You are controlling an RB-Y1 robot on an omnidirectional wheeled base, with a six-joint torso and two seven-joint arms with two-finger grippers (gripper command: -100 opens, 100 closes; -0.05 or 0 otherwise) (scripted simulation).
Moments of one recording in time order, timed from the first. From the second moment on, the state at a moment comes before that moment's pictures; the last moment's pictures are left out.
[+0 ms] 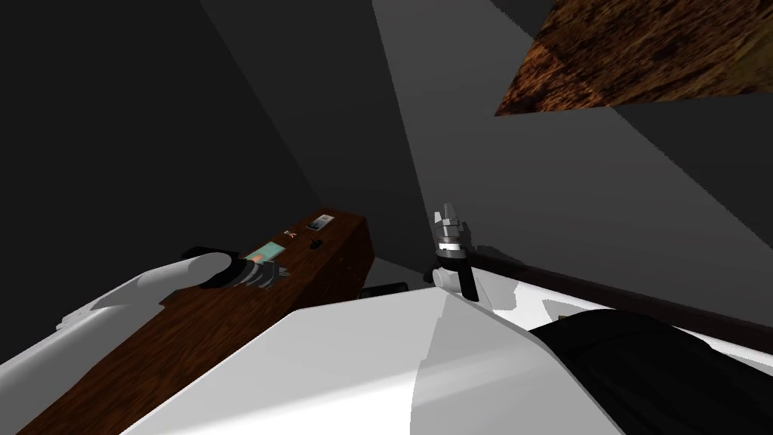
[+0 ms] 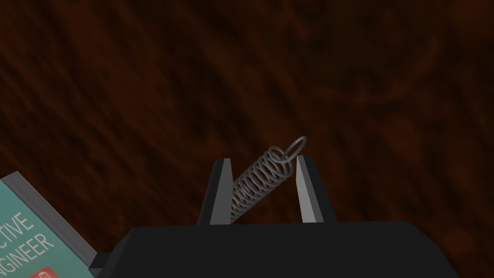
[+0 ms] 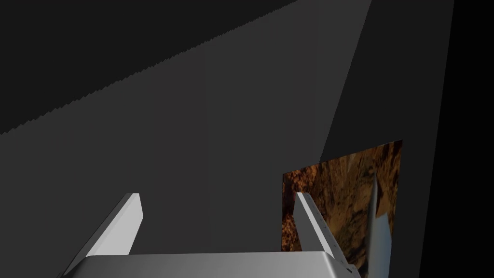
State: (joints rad) left arm 0.17 1.13 0.16 -1.50 1.27 1.30 0.34; right arm 0.54 -0.04 -0.01 -2.31 -0.03 -0.38 0.11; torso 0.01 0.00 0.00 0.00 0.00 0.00
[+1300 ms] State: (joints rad) left arm 0.16 1.20 0.07 -1.67 1.25 1.26 0.69; right arm 0.54 -0.04 -0.01 -2.31 -0.03 -0.38 0.11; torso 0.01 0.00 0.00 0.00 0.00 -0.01
